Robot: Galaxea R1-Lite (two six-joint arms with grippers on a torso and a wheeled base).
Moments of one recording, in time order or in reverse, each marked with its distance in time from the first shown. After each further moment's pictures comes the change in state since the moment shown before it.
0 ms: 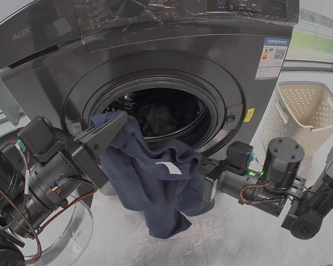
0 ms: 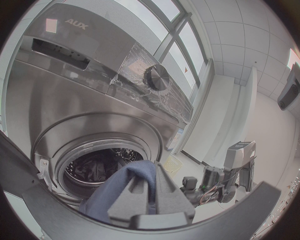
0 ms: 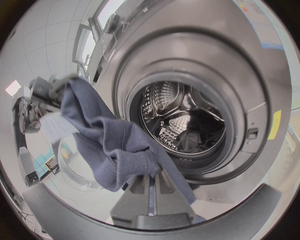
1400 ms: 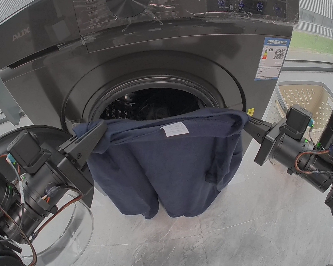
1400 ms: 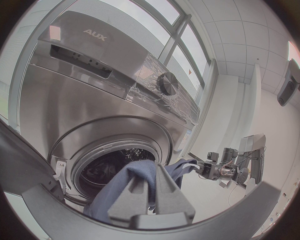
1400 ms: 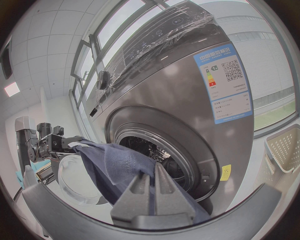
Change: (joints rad) left arm 0.080 -0.014 0.111 -0.125 0.004 0.008; right arm -0.166 -0.288 0.155 -0.045 0.057 0.017
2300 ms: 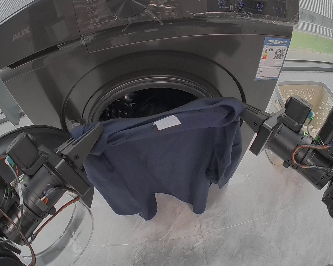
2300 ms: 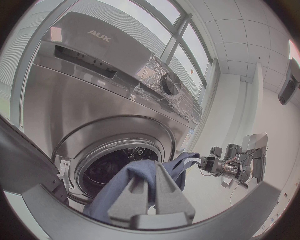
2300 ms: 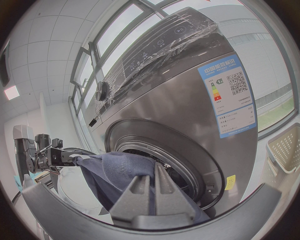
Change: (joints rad) left arm 0.010 -0.008 0.016 -0.001 0.011 0.003; right arm 0.037 0.009 -0.056 -0.034 -0.049 0.019
